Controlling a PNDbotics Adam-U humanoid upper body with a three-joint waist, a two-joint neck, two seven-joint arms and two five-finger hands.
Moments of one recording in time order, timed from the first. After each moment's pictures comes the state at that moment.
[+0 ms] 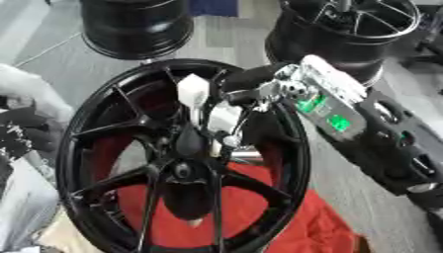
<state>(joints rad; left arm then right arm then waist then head) -0.14 0.18 0.09 -1.81 0.15 0.03 -0.36 -0.76 -0.47 0.54 -1.68 0.68 0.11 0.89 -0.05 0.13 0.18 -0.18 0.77</state>
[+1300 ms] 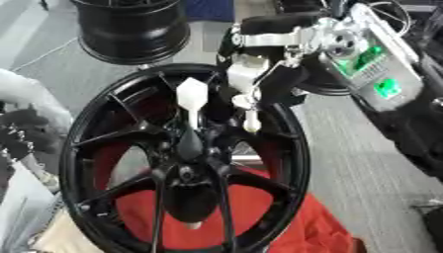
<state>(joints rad) -0.13 0.18 0.09 -1.80 0.15 0.03 -0.36 -0.82 -0.62 0.42 -1.85 0.41 0.22 0.78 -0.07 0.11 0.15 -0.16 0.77</state>
